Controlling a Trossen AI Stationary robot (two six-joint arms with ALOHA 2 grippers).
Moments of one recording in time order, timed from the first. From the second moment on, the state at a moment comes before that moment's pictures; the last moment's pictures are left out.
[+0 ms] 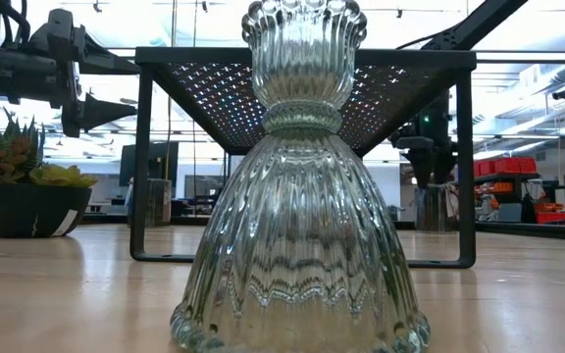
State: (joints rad) left arm -0.13 0.01 0.01 0.10 -0.67 -0.41; right arm -0.91 1.66 1.21 -0.99 0.08 -0.09
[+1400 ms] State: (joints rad) left arm -0.13 0.01 0.01 0.09 -0.68 -0.40; right arm -0.88 1.67 1.21 -1.00 0.10 -0.03
